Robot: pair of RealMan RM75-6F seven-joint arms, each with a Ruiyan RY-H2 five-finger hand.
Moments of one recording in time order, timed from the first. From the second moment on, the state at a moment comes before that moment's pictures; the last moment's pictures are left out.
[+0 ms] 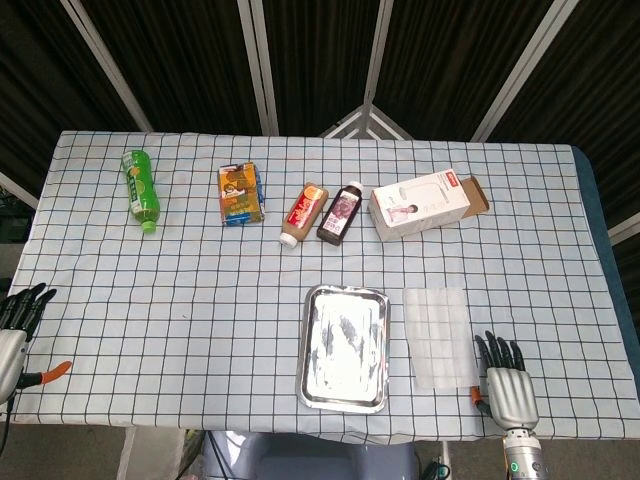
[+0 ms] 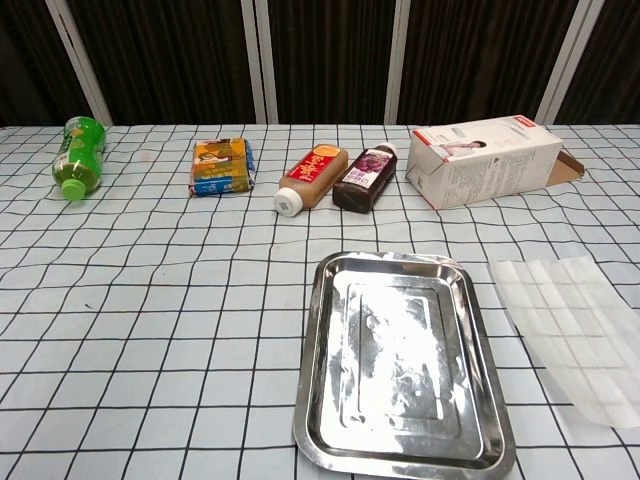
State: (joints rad) left arm -0.07 -1.08 0.00 -1.63 1.50 1.45 -0.02; right arm 0.02 -1.59 -0.02 -1.39 -1.40 1.39 -0.31
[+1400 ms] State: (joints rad) left arm -0.07 -1.08 0.00 -1.63 1.49 1.44 -0.02; right arm 0.09 -1.65 0.03 -1.33 -1.69 1.62 -0.10
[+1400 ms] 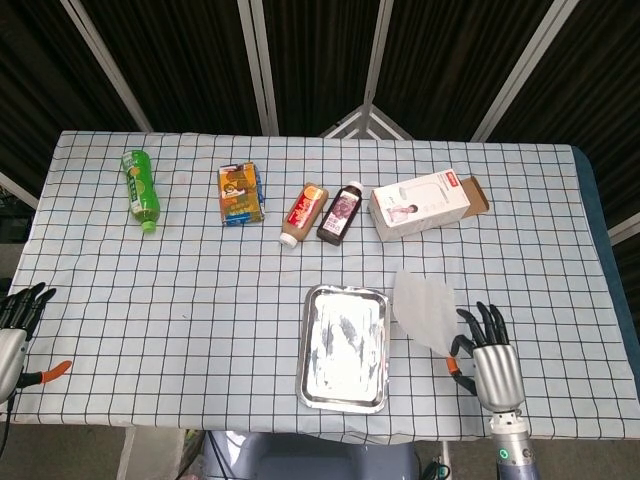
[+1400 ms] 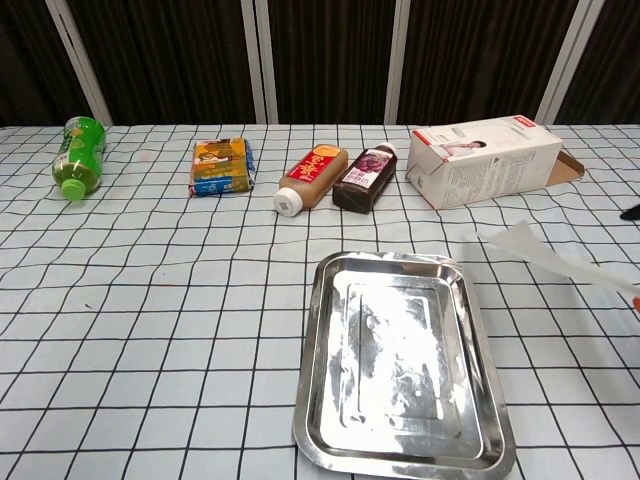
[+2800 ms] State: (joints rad) left arm -0.07 -1.08 0.00 -1.63 1.49 1.44 -0.03; right arm 0.12 -1.74 -0.09 -1.41 -1.80 1.47 -0.28
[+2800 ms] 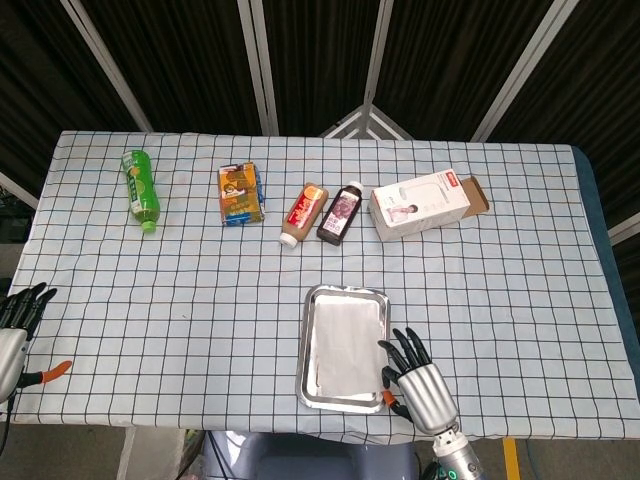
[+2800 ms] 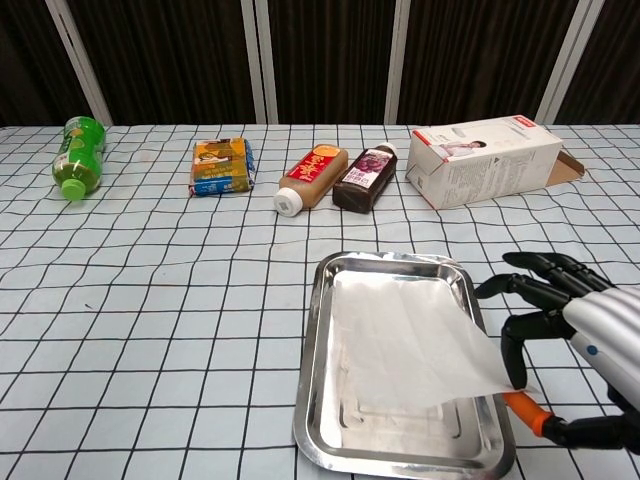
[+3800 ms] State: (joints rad) left arm -0.07 -1.07 0.00 -1.63 1.50 1.44 -0.04; right arm 0.11 -1.74 -0.12 -1.45 -1.80 1.45 -0.37
